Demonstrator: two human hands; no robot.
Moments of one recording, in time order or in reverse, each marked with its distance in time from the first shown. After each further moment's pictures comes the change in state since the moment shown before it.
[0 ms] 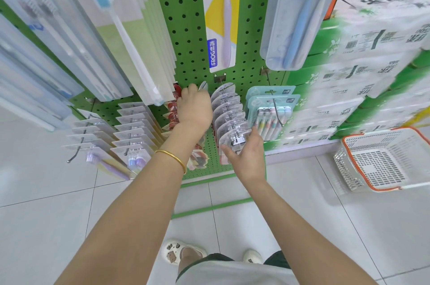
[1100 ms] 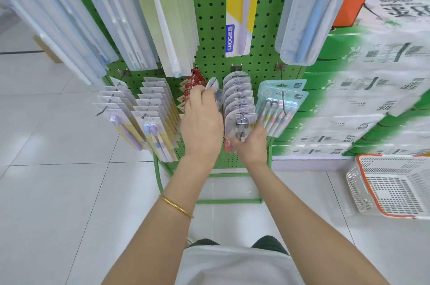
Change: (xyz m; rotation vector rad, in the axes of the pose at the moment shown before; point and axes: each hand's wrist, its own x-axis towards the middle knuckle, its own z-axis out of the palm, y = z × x) left_hand -0.125 0.024 -0.017 -0.265 0.478 -0.167; right_hand -0.004 0.011 -0.007 0.030 -0.083 -0.042
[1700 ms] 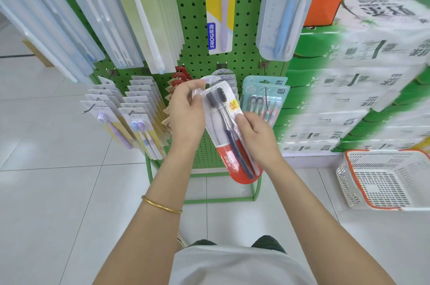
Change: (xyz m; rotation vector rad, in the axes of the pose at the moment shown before) left_hand -0.007 0.024 -0.026 -0.740 -0.035 -0.349; right_hand -0.039 -0.040 -0.094 0.131 -0.191 -0.263
